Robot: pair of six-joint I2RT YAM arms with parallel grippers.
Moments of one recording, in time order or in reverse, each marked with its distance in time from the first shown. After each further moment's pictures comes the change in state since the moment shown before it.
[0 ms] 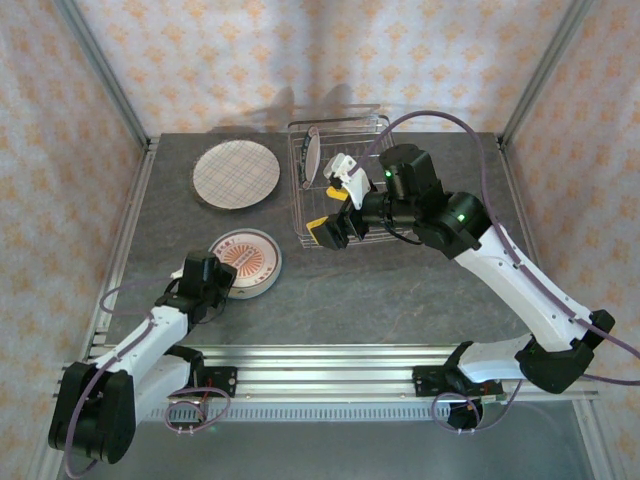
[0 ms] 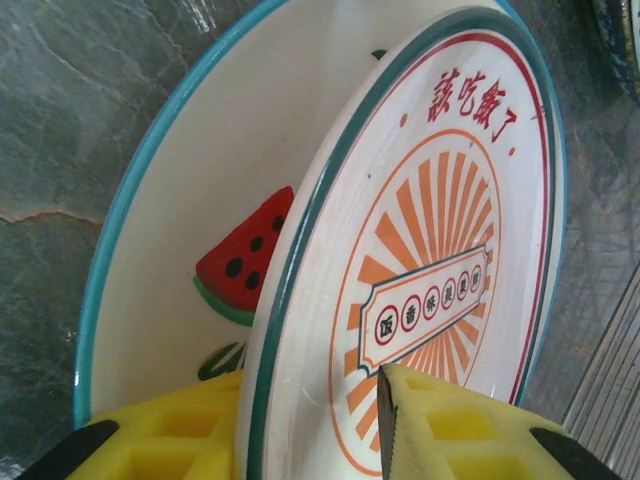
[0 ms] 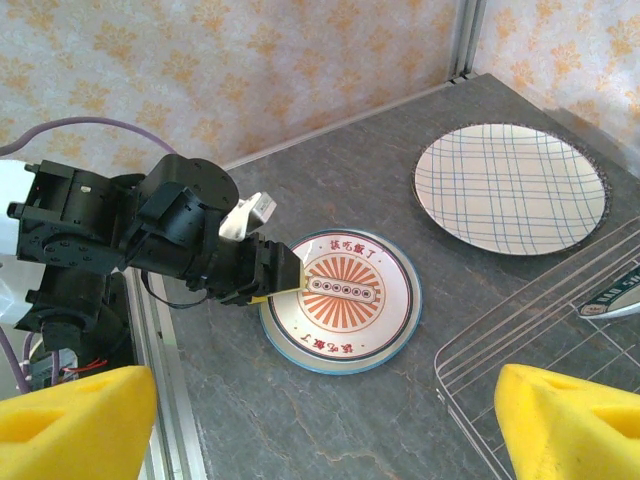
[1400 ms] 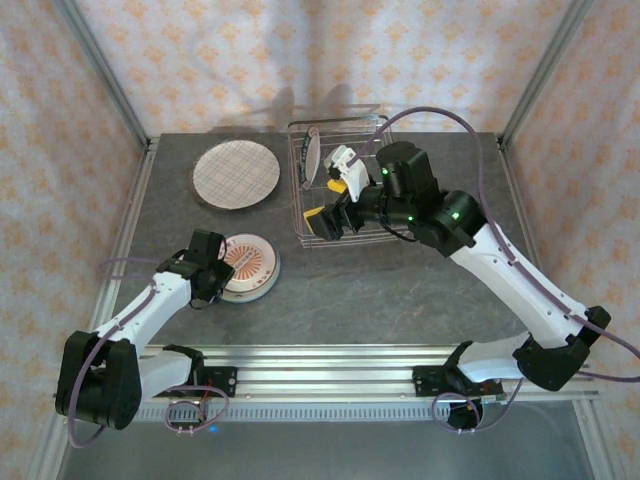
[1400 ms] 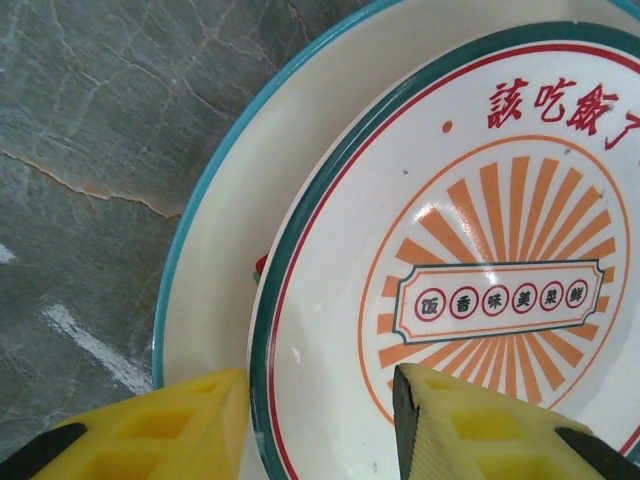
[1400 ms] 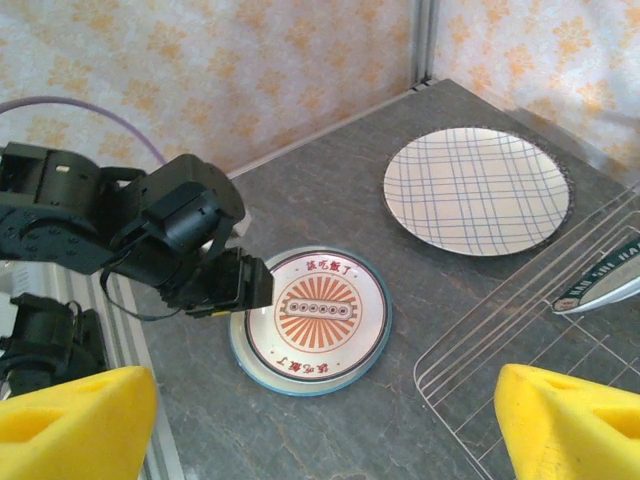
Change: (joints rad) left arm 0.000 0.179 0.285 -0.433 -0.068 0.079; right arm 0.000 0.020 -0.003 0.060 0.079 0.079
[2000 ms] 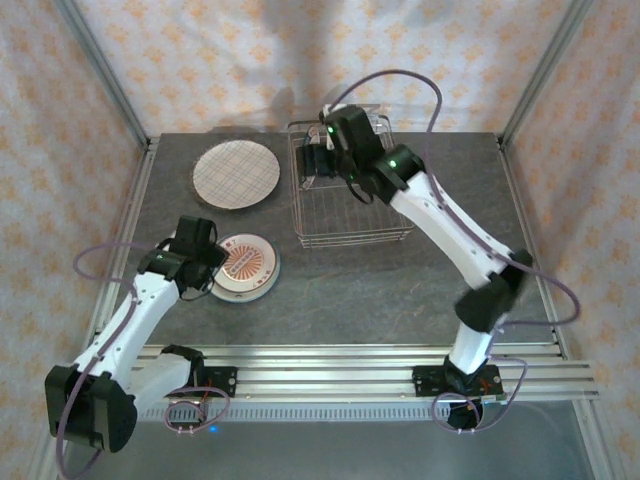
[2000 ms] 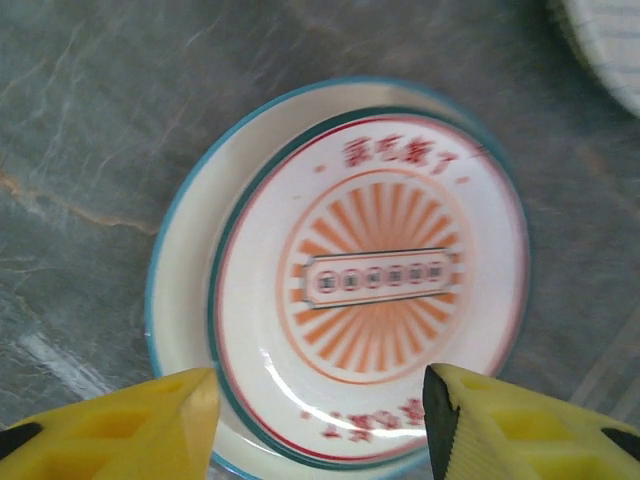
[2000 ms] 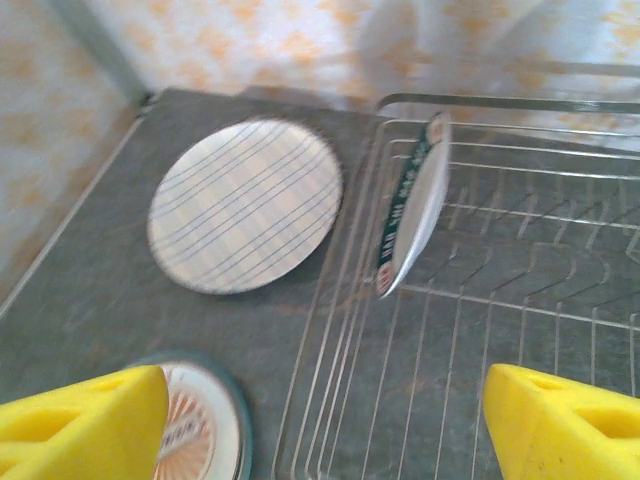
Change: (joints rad) left arm 0.000 -0.128 0.214 -0.219 -0.042 0.061; right arm -0.062 0.488 0.472 -0.142 0.496 0.408
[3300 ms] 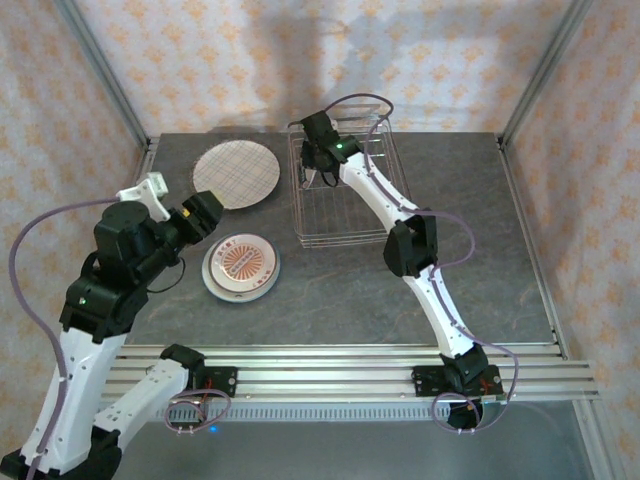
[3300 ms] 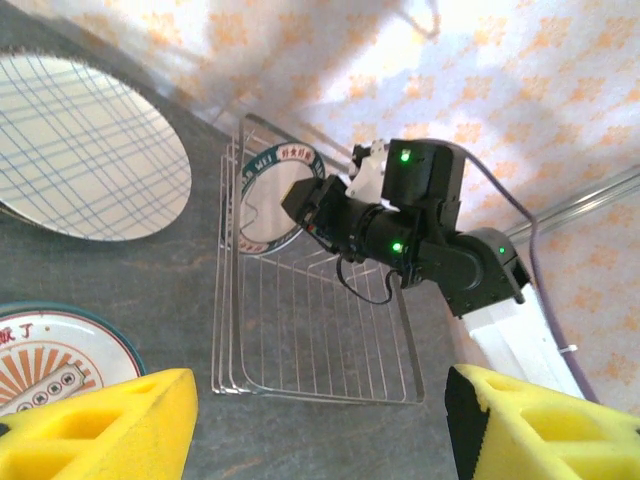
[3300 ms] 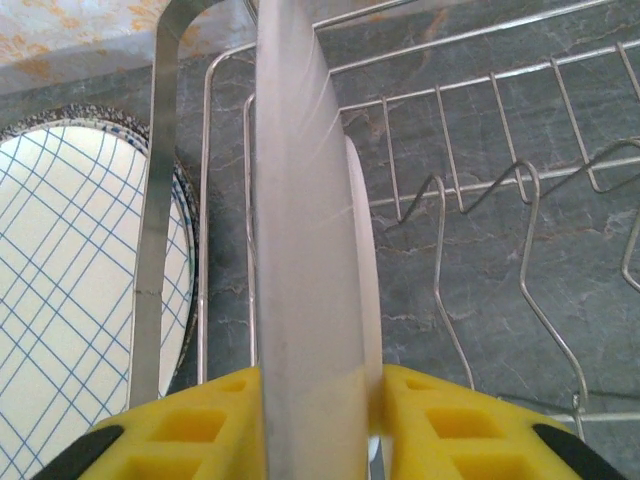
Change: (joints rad) left arm -0.111 -0.251 0.438 0.040 0.132 0.377; right arm -0.133 0.752 0.571 -0.004 -0.027 0.198
